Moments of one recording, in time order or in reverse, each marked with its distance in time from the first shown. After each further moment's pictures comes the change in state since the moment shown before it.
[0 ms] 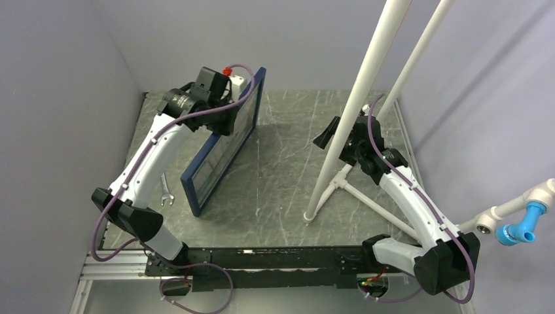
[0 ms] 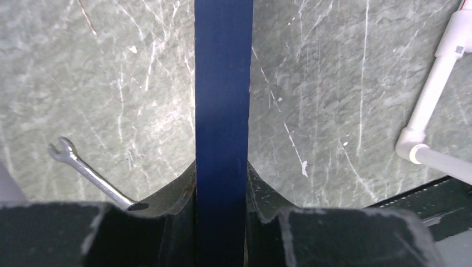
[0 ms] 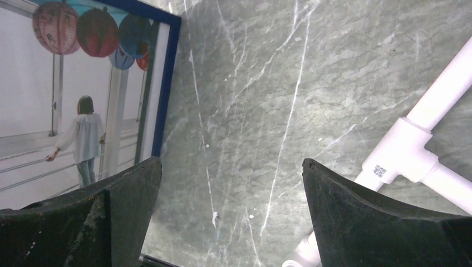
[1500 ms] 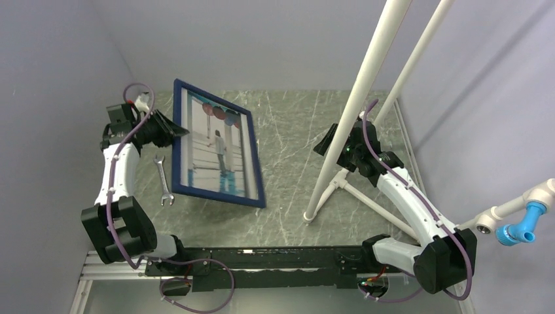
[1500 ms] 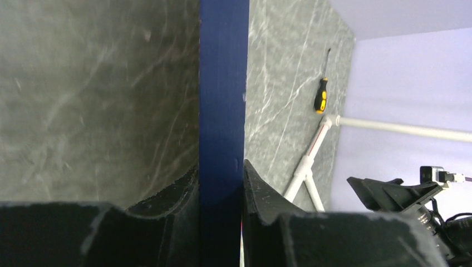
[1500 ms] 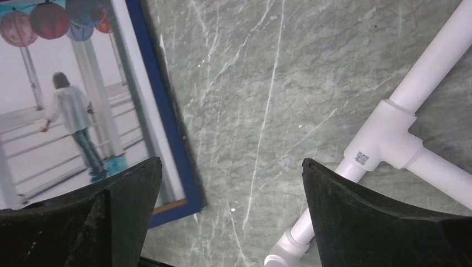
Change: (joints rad) left arm 0.863 -0.202 -0.708 0.693 0.800 -0.428; right arm 0.001 0.006 -0.066 -0.006 0.014 -0.011
